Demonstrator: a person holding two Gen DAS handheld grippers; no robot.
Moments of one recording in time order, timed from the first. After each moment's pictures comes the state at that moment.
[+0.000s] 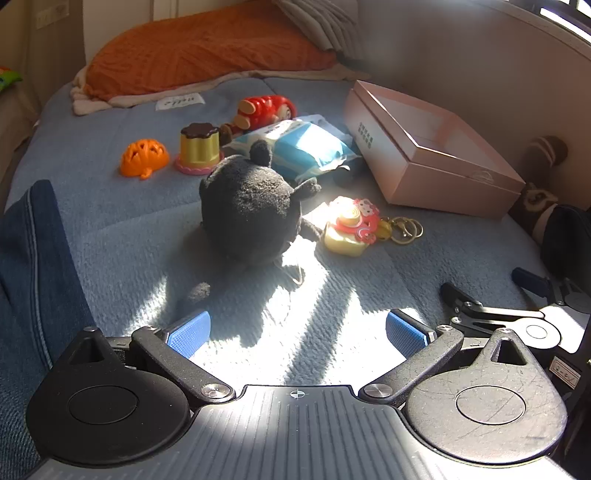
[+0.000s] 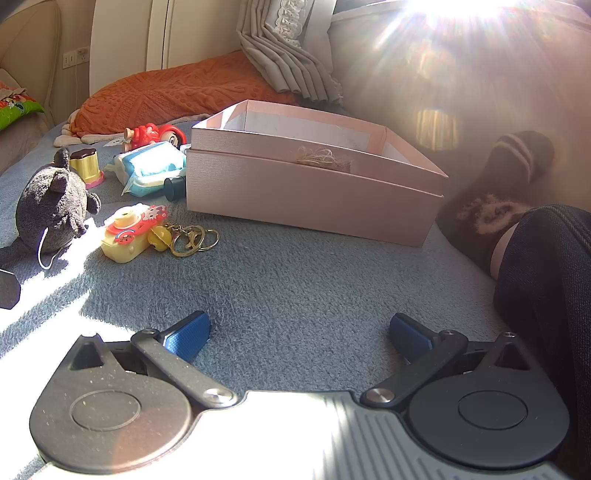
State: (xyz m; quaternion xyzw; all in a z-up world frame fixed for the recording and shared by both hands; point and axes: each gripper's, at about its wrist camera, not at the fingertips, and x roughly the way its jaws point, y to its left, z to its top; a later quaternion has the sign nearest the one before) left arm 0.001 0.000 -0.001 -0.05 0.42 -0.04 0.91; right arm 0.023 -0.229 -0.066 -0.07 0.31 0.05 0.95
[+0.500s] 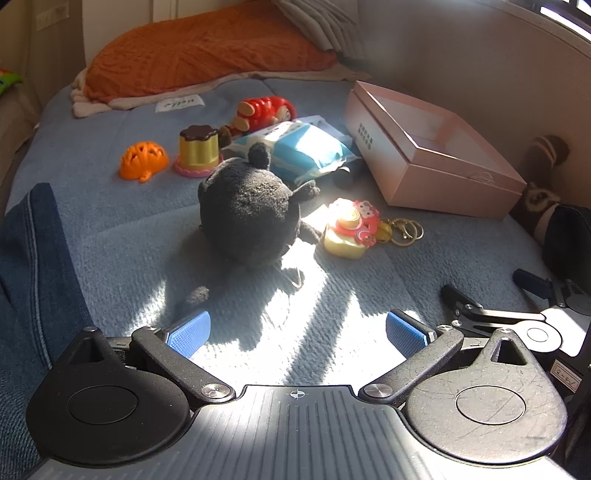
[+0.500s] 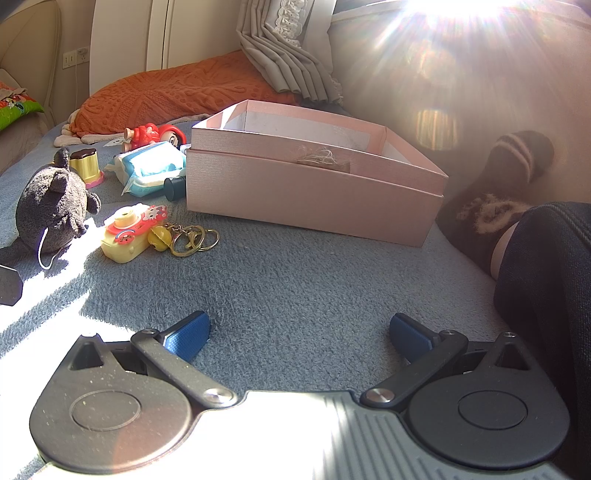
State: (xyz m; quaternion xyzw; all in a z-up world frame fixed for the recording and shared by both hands) left arm 0.003 -0.002 0.000 -0.04 0.42 -0.04 0.91; right arm 0.023 -0.229 -0.066 -0.07 0.31 0.05 0.95
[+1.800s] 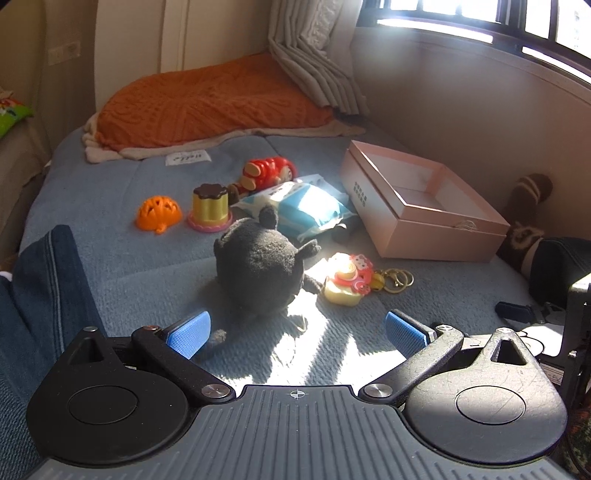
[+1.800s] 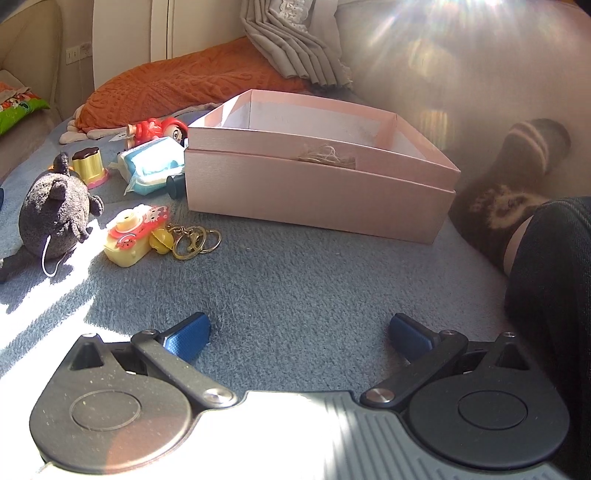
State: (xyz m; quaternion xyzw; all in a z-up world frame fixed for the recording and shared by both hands) left arm -0.018 0.006 0.024 -0.04 0.33 -0.04 0.94; right arm 0.040 -0.233 -0.057 -0.05 0.35 0.07 0.93
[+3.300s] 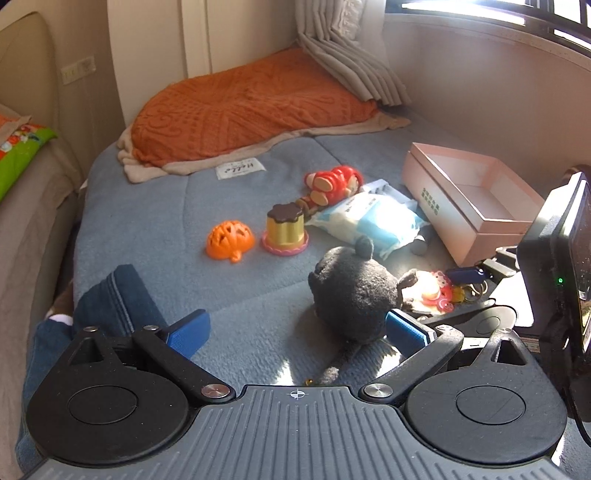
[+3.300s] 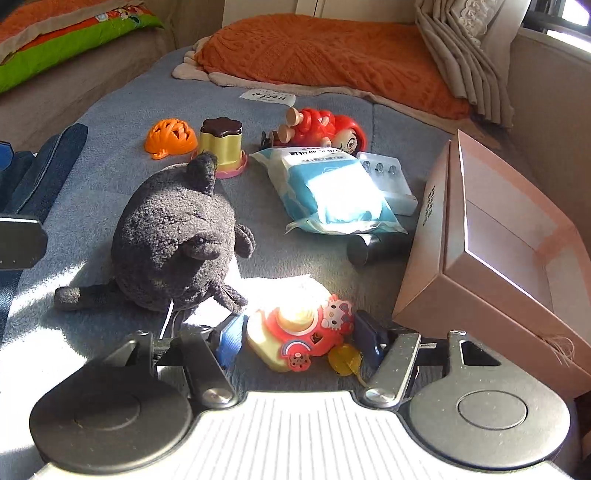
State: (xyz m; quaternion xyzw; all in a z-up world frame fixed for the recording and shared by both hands) left arm 0.017 0.057 0.047 0.02 0.37 0.00 0.93; right arm 0.101 -0.100 -0.032 -0.17 0.39 0.23 0.88
